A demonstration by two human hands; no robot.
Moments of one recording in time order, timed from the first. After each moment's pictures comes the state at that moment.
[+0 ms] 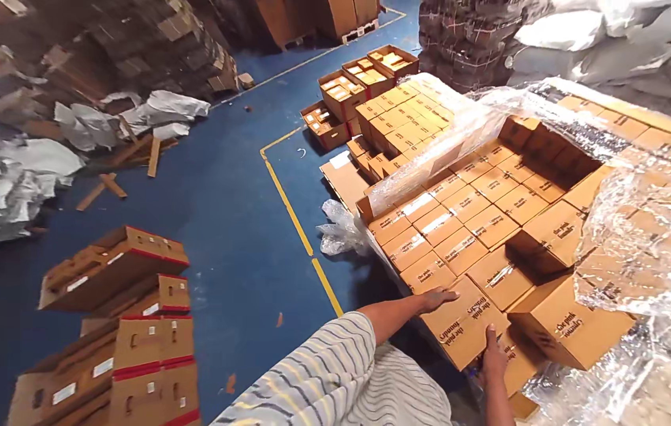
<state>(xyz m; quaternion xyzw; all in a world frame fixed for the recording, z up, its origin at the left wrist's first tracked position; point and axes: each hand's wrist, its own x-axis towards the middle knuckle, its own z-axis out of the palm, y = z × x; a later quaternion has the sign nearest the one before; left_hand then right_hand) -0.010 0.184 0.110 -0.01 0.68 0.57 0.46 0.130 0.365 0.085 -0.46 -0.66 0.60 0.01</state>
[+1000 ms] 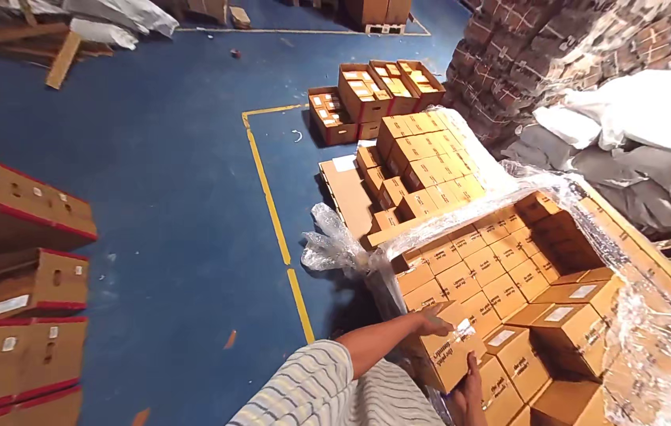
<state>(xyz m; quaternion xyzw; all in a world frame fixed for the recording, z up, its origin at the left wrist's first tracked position) -0.149 -0.049 0.159 0.04 0.65 0.60 0.47 -0.011 0.131 0.126 -0.41 -0.52 0.75 0.00</state>
